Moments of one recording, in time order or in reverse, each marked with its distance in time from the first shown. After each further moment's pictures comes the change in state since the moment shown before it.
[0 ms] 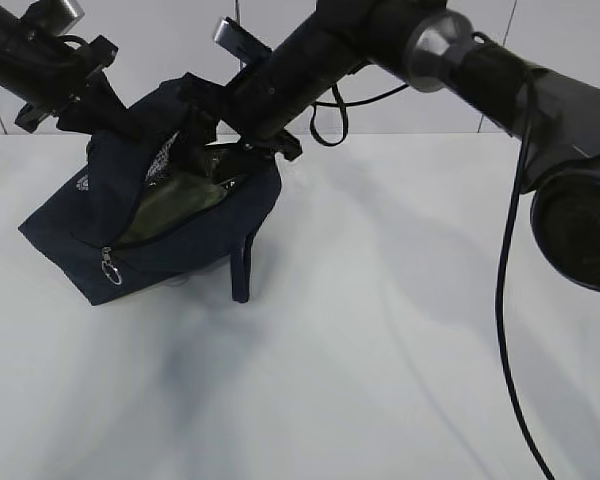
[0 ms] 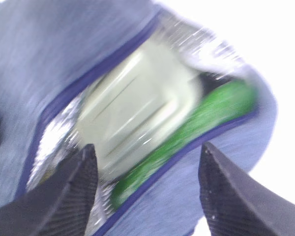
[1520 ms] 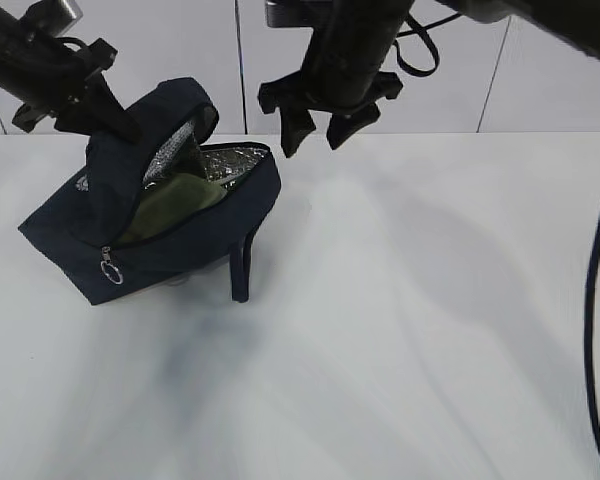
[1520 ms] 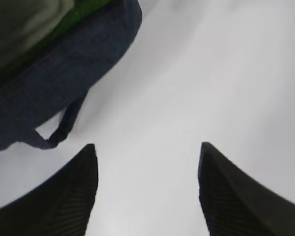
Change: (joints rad) left arm 0.000 0.000 0.000 0.019 -0.010 0.000; right arm 0.001 -0.216 0.166 -0.616 0.040 0.002
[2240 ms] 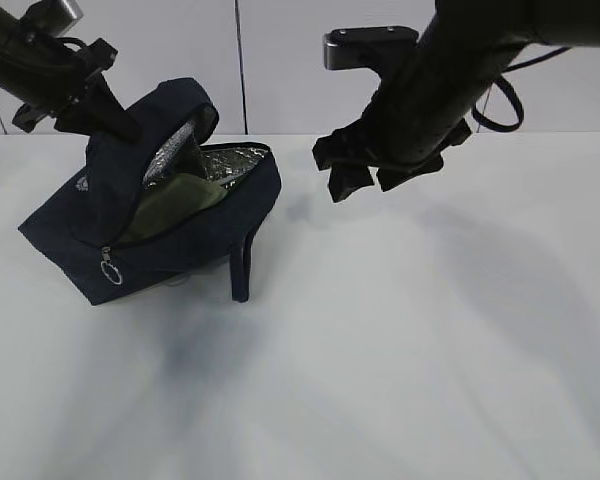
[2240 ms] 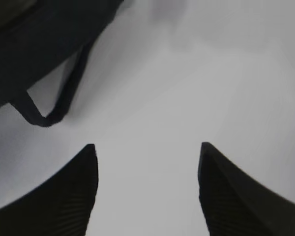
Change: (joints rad) left arm 0.000 0.000 0.000 0.000 0.000 0.002; right arm 0.000 -0.430 0.794 -0.036 -0.420 0.000
